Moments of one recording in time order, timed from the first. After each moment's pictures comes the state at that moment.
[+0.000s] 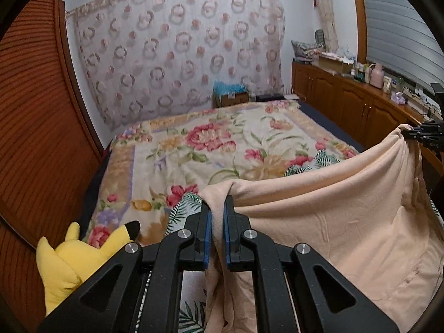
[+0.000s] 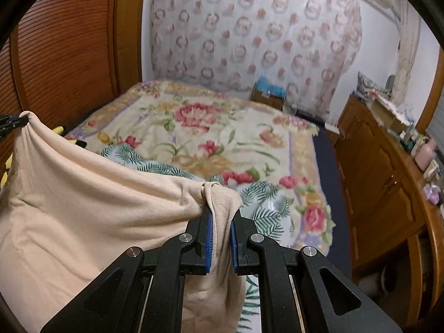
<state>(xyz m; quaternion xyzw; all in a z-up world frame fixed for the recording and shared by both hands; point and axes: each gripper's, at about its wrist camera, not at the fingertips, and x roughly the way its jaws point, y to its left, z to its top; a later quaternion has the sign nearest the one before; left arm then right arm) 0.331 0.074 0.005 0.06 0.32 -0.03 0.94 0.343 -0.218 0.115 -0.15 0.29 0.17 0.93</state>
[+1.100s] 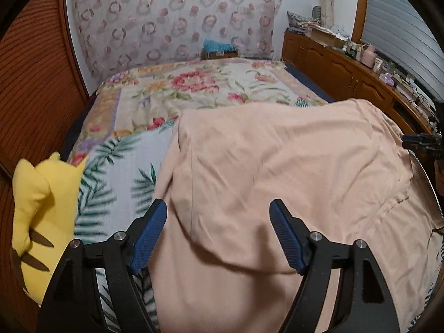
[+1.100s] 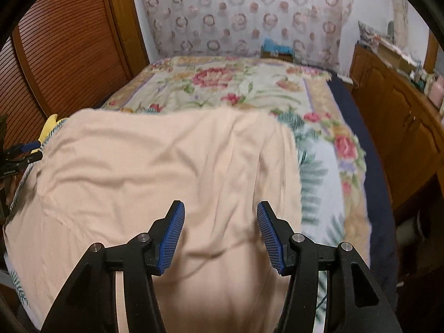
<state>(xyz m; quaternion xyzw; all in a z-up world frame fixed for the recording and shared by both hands) 0.243 0.070 -0.067 0.01 0.42 -0.06 0.90 0.195 -0.275 0.070 -0.05 0.37 0.20 0.91</state>
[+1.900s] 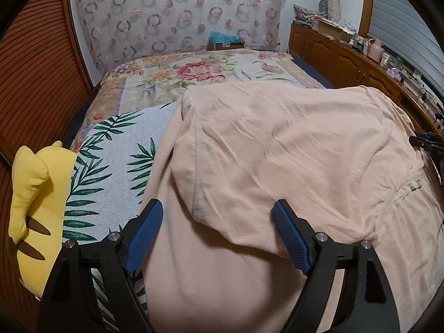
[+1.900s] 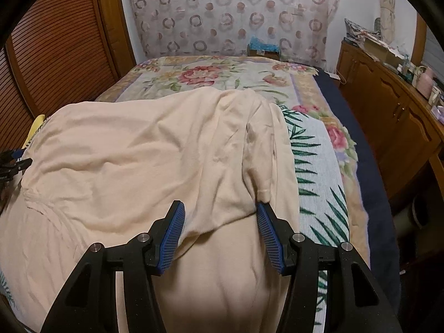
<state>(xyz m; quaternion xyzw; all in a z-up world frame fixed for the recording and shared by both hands) 0.241 0.066 -0.093 0.01 0.43 -0.05 0.90 0.181 -0.275 0.050 -0.06 0.36 0.16 0.92</state>
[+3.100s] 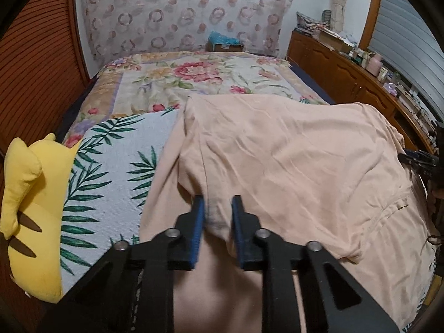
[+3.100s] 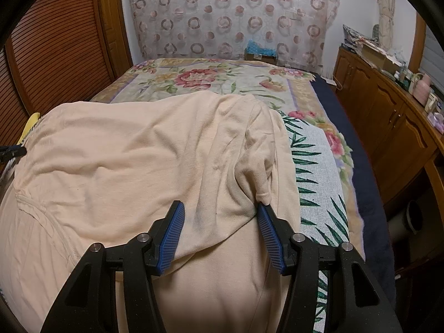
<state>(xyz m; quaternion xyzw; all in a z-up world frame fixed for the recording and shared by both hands) 0.249 0.077 -0.083 -0.03 0.44 -0.06 0.90 0.183 -0.275 0.045 -0.08 0.34 0.16 0.92</state>
